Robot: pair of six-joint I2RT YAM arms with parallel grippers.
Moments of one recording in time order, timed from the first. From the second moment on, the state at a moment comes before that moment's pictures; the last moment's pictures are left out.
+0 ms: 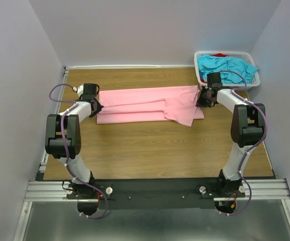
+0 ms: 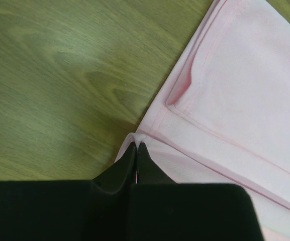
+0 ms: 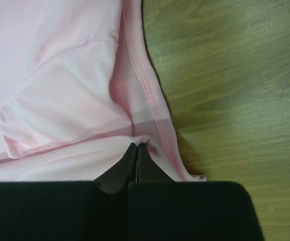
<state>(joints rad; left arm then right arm) -0.02 1.76 1.08 -0.23 -0.20 -0.66 0.07 1.94 1.36 -0.42 -0.06 0.46</state>
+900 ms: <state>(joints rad) -0.02 1.36 0.98 -0.20 -0.24 -0.50 0.07 1.59 1.12 -0.36 -0.10 0.45</state>
